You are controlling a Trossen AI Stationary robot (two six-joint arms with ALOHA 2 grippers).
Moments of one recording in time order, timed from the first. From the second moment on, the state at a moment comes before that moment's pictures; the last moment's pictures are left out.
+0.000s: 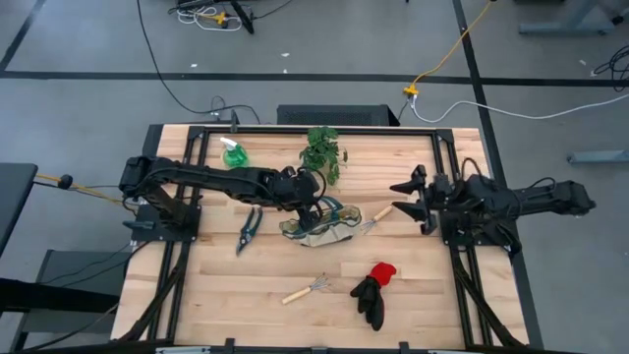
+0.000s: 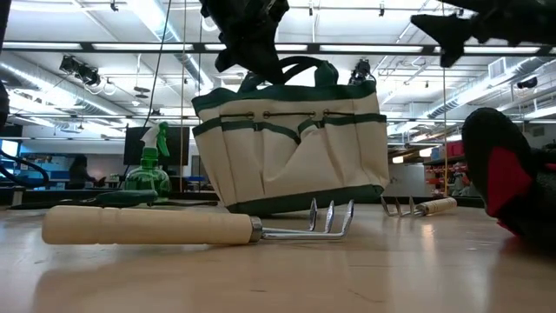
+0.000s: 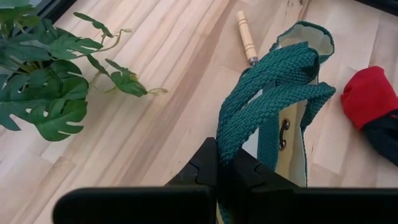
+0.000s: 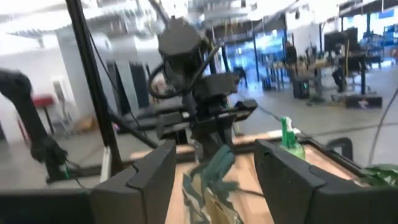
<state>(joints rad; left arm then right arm) -0.05 1.64 1.37 -0.59 -0.29 -0.43 0.07 0.49 0.29 0.35 0.06 0.13</state>
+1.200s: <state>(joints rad) -0.05 1.64 1.38 -0.56 -0.29 -0.40 0.06 1.14 0.95 -0.32 0.22 0.04</state>
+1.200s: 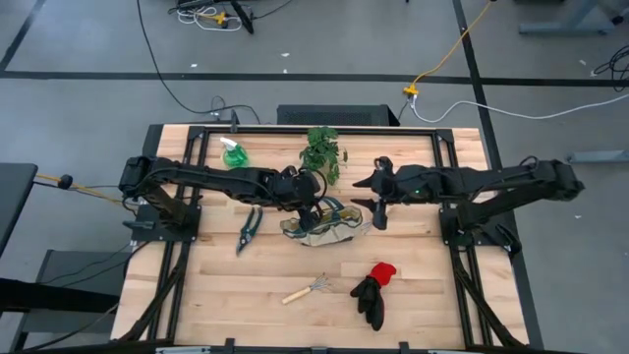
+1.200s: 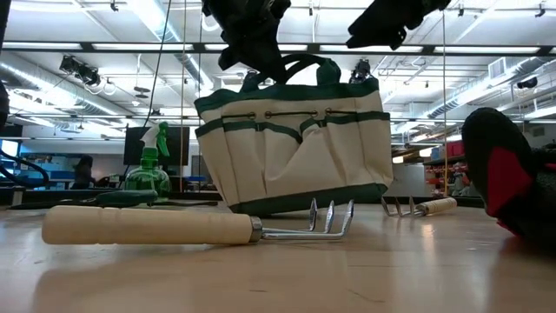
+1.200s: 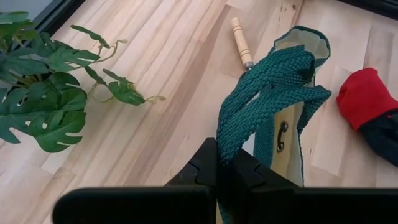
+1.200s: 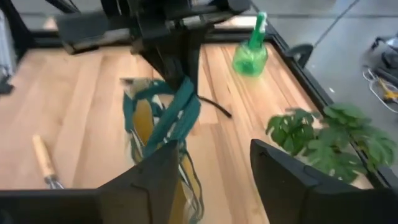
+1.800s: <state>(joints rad) -0.05 1.64 1.38 -0.55 -0.29 -0.37 0.06 1.24 0.97 -0.32 0.12 0.04</state>
